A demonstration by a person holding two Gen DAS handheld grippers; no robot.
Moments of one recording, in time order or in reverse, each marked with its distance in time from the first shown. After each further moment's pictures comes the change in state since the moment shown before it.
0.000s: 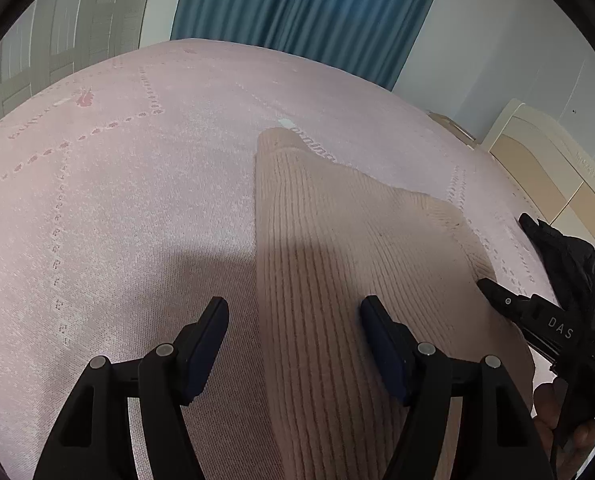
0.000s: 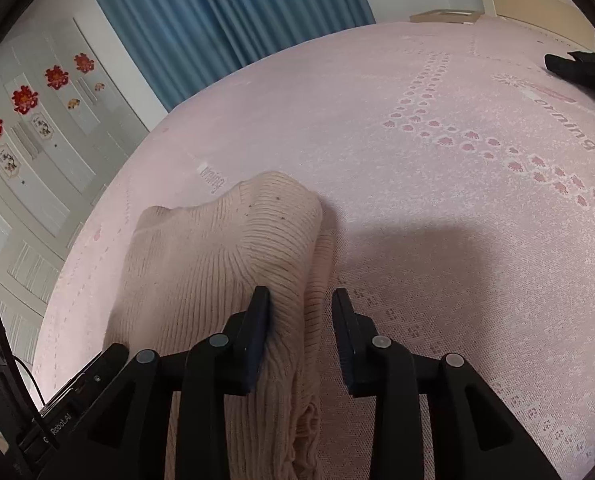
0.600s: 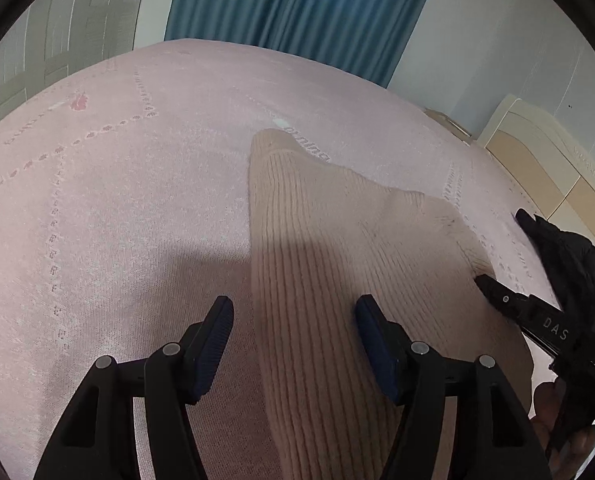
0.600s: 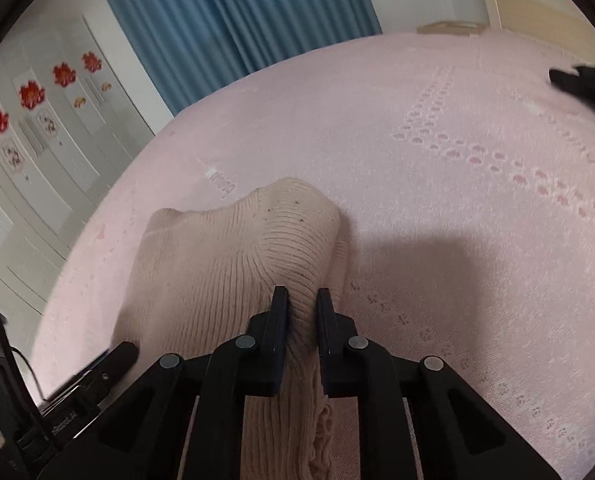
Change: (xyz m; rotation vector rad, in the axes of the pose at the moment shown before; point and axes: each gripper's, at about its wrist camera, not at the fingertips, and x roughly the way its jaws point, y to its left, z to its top) left arm 0.002 -0.001 0.002 0.020 0.004 -0.009; right arm 0.001 0.016 0.000 -0.046 -0.035 -0.017
